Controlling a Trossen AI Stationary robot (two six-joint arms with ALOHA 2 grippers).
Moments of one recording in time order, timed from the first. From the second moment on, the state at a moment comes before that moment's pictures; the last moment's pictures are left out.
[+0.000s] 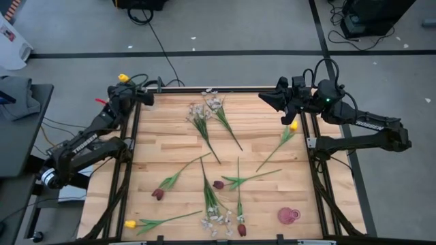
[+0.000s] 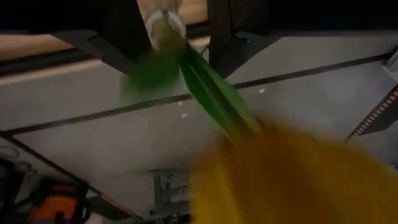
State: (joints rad) left arm 0.93 0.64 0.50 -0.18 -0.56 -0.03; right arm -0.30 0.89 0.92 0.15 -0.18 0.42
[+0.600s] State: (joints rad) left arm 0.95 0.65 0.86 -0.84 -0.56 -0.28; right arm -0.31 0.89 0.92 0.15 -0.20 0.42
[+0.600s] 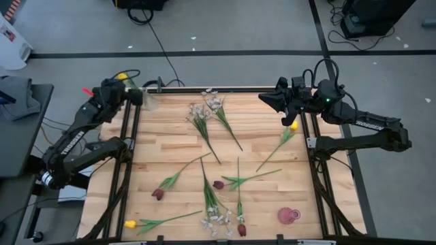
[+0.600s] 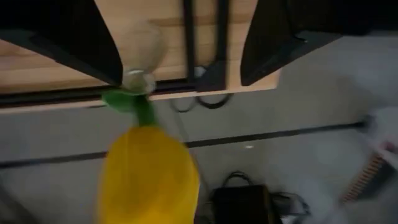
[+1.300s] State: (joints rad) left arm 0.94 0.59 1.09 -1.04 0.46 -0.83; right arm -0.41 0.89 0.92 0.16 -0.20 0.39
